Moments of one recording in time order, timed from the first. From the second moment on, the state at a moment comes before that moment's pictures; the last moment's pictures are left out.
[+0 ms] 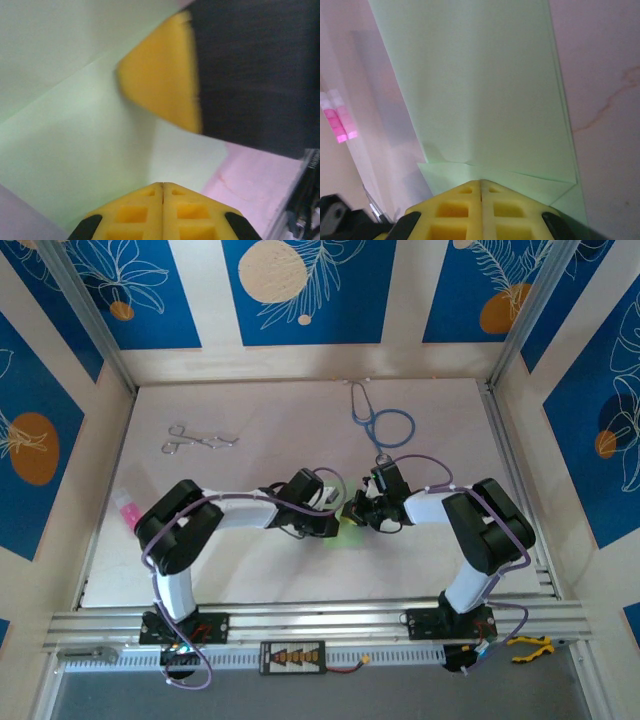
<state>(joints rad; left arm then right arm) -0.80 1.85 0.96 -0.10 0.48 -0.61 0.45 1.69 0.65 0.08 -0.55 0.92</state>
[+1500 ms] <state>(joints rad) -0.80 1.83 0.86 0.06 0.47 -0.68 0.32 1.68 0.63 0.08 -0.59 0.88</state>
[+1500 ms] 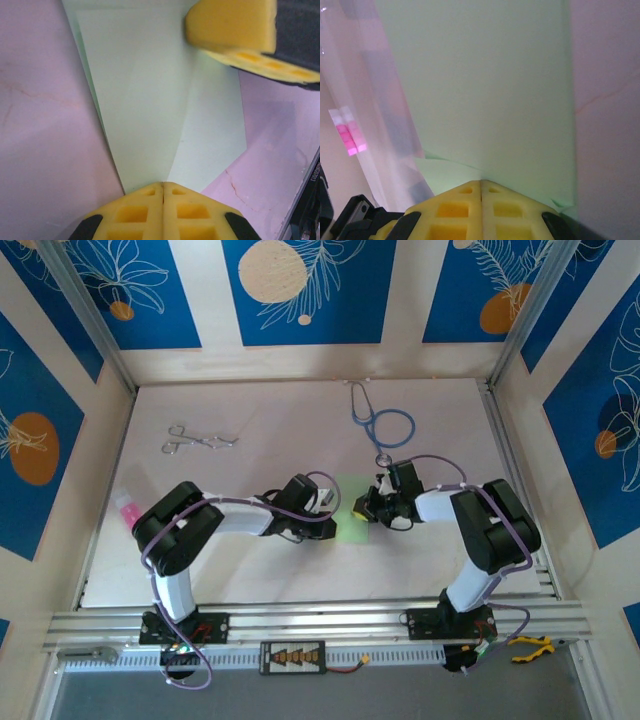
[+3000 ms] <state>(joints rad) -0.79 1.88 0.92 0.06 0.47 -0.71 0.33 1.53 0.67 0.00 -0.62 0.80</state>
